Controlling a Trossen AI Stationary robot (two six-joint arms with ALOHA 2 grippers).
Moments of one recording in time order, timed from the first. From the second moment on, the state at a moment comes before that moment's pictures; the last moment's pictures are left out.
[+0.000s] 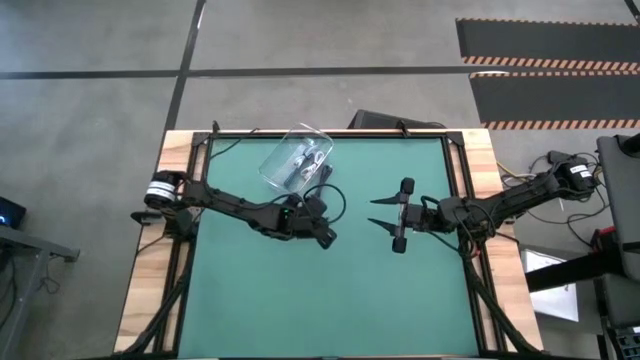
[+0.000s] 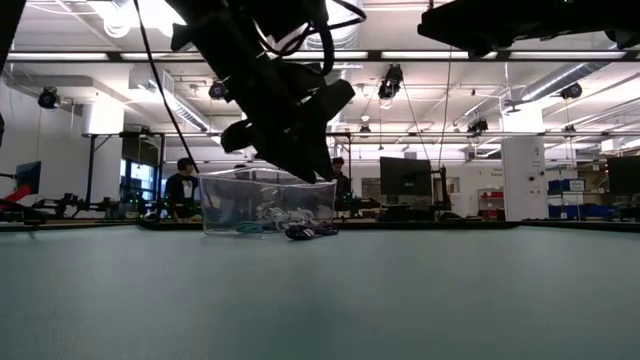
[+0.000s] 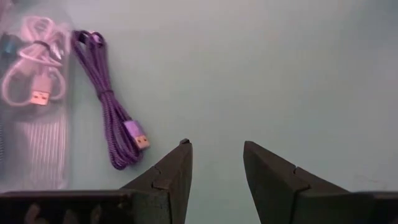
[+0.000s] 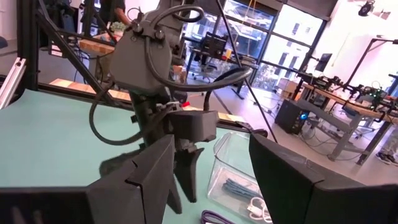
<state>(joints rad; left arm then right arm) -0.13 1.80 1.16 -0.27 -0.56 -0.73 0.24 1.02 0.40 0.63 0.38 -0.29</state>
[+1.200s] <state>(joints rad) -0.09 1.91 1.17 -0.27 -0.63 -0.82 0.24 1.02 0.40 0.63 0.38 -0.29</state>
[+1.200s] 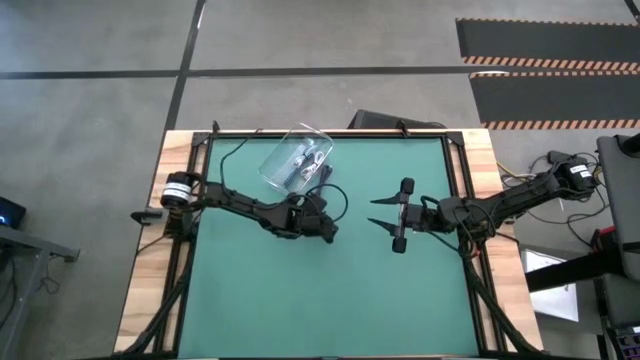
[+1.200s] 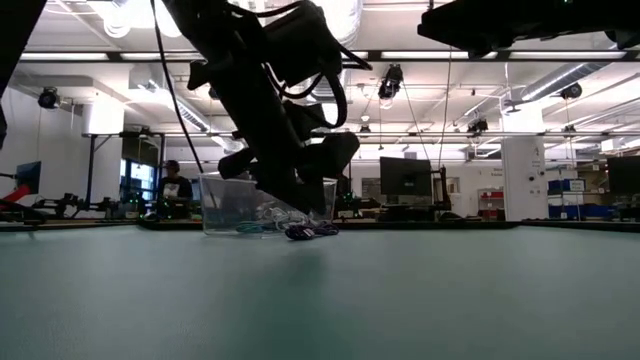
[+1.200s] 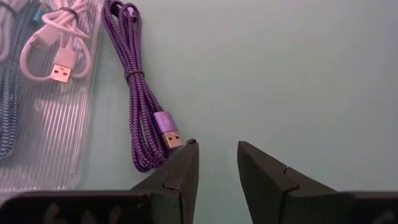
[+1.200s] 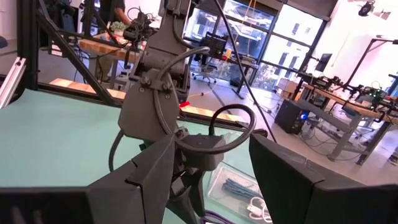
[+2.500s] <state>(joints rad) -0.23 1.02 0.72 0.02 -0.66 -0.06 0.21 1.50 0.76 0.31 0.40 0.13</state>
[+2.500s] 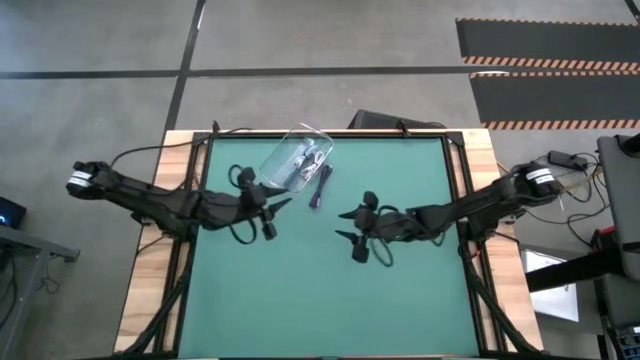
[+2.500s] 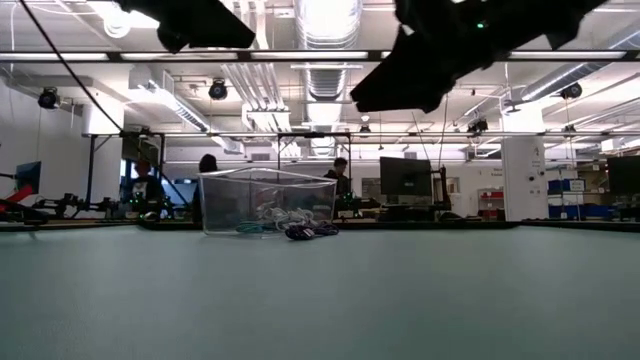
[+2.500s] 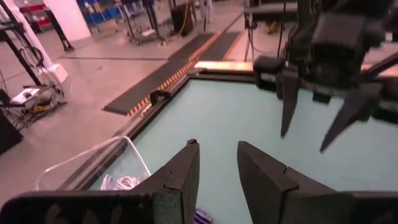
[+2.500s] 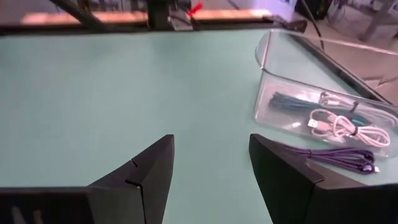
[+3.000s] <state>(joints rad) -0.23 0.80 0.60 0.02 -0.66 -0.07 0.15 1.77 1.04 0.10 0.40 0.11</state>
